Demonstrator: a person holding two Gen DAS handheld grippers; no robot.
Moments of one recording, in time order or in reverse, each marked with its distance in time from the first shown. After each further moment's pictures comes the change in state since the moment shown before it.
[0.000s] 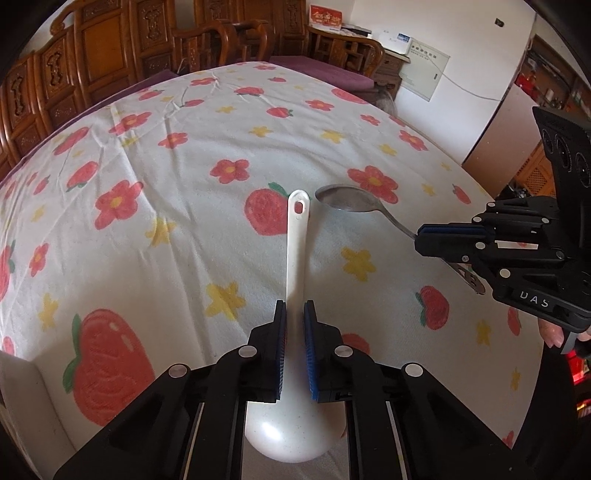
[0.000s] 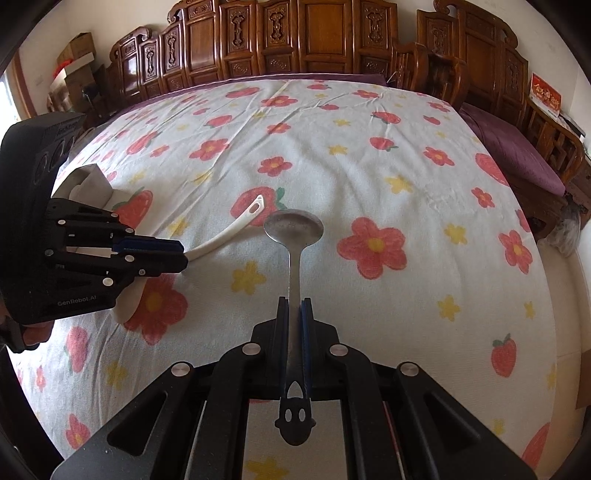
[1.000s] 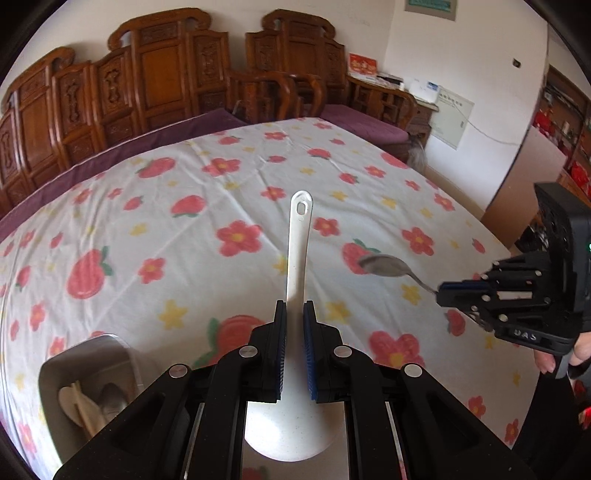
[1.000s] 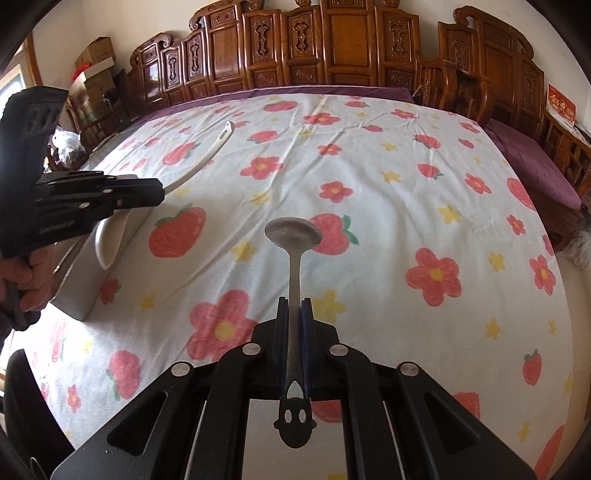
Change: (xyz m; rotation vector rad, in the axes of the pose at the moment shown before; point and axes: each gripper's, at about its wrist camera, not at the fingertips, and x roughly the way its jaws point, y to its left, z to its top) left arm -0.098 0.064 -0.013 -0.086 -0.184 0.121; right arm -0.012 0.050 0.017 -0.028 -0.041 0.079
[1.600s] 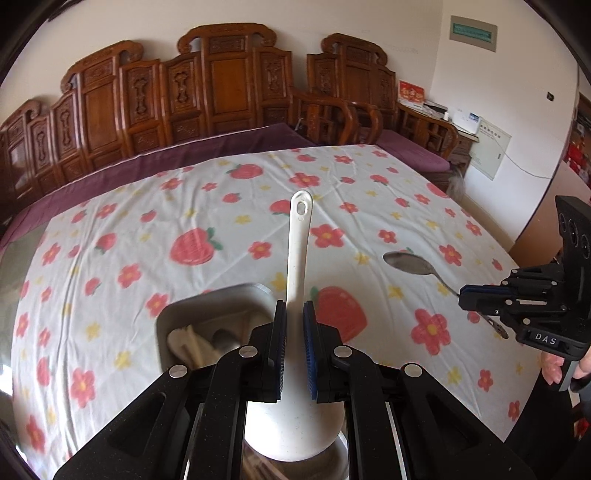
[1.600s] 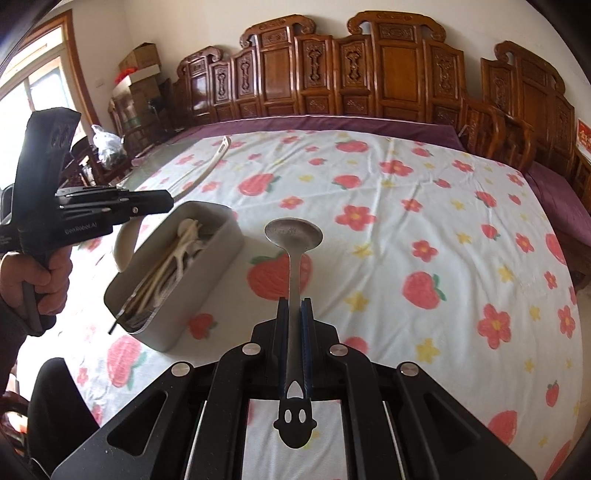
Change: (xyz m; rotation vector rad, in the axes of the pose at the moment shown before) left arm -0.100 0.057 -0.036 -0.112 -0.052 0.150; right arm -0.033 0.092 0.030 -0.088 -0.088 0.123
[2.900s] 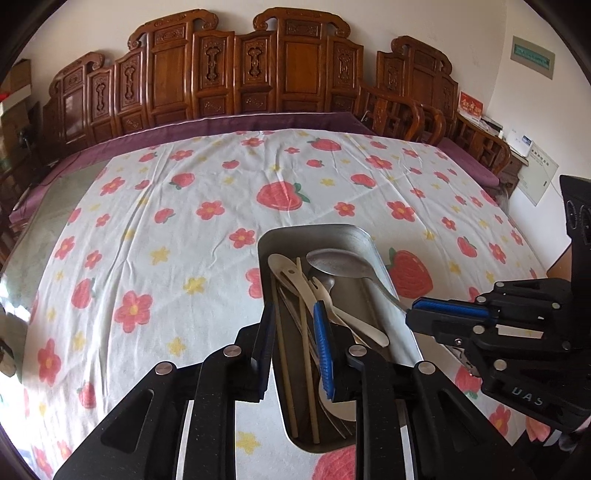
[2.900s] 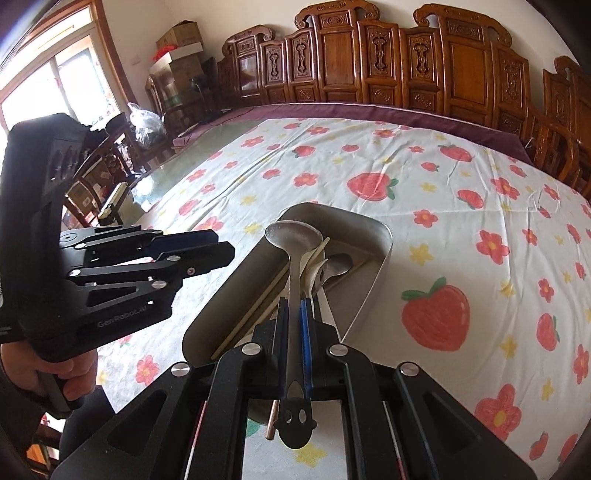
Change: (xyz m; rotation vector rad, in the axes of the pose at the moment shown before) left arm -0.030 0.062 -0.055 -0.172 0.040 0.141; right arm 0.074 0.140 0.040 -0.057 0.067 0.131
